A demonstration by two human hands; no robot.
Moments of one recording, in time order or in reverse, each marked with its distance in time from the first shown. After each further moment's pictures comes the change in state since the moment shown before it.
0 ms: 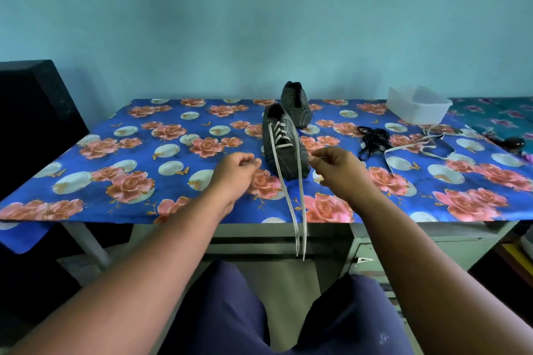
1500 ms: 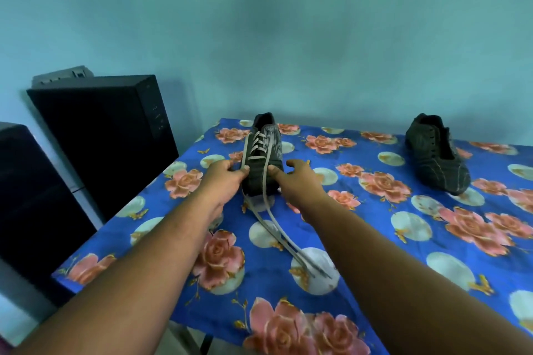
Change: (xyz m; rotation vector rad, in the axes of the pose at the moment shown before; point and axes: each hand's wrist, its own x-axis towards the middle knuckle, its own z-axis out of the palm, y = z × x) left_hand 0.178 -0.034 -0.230 0.150 0.374 -0.045; right_hand 0.184 -0.133 0.300 0.150 -0.309 0.001
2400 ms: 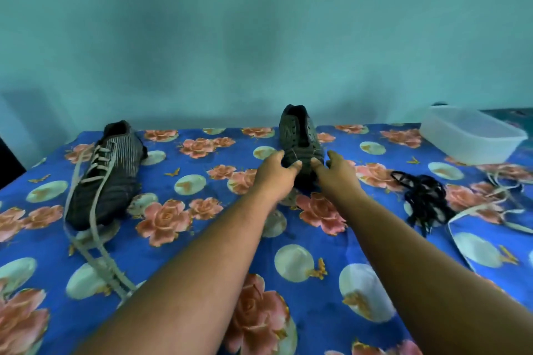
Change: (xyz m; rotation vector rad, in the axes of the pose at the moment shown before) left_hand -0.049 0.105 0.326 0.100 -0.409 0.199; right_hand -0.013 0.127 -0.284 -0.097 0.440 0.093
